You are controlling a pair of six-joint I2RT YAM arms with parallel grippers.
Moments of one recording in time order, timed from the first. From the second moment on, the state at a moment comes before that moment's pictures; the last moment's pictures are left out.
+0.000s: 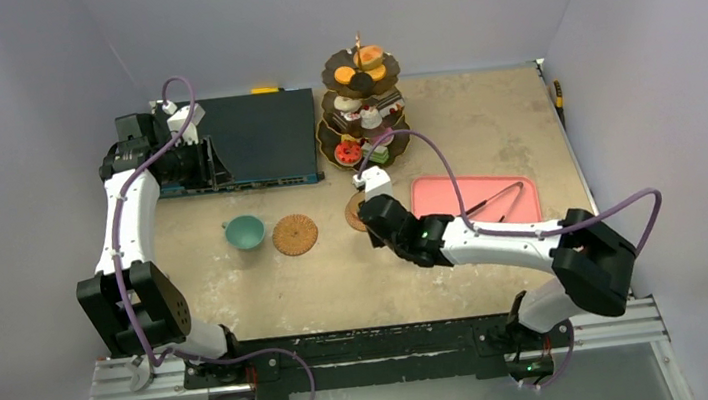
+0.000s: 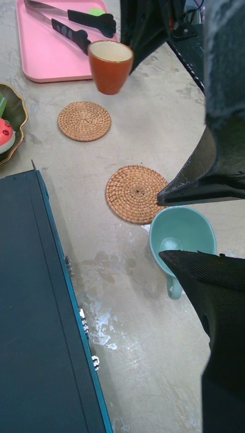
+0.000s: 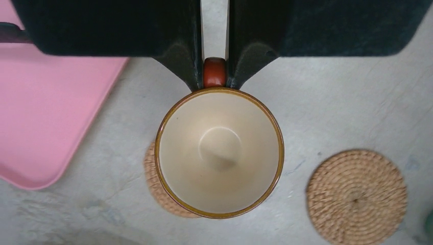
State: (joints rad) left arm 0.21 1.49 1.35 -0.83 0.64 0.17; right arm 1.03 1.45 0.85 -0.18 0.47 0.42
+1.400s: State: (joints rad) left arm 0.22 1.51 1.30 -0.99 0.56 0.37; right arm 0.88 1.70 0.90 -0.05 0.40 0.35
